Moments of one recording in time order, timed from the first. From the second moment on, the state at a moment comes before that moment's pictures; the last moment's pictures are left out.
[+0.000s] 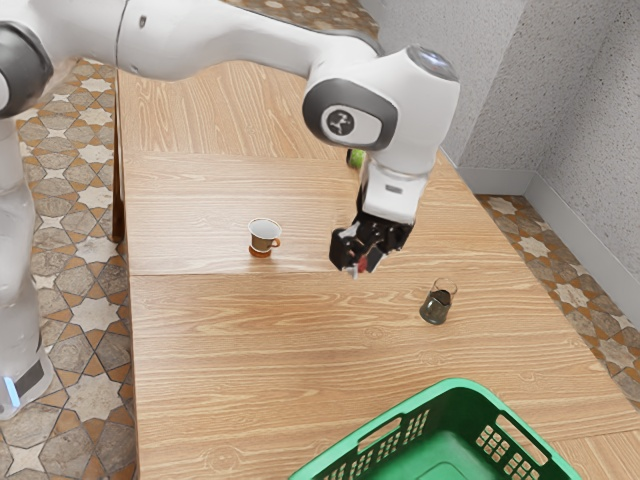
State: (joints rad) arm -0.01 -0.04 -0.35 -1.73 0.02 1.70 0.86
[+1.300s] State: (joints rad) arm -0.24 0.15 -0.67 -1.55 0.08 1.90 0.63
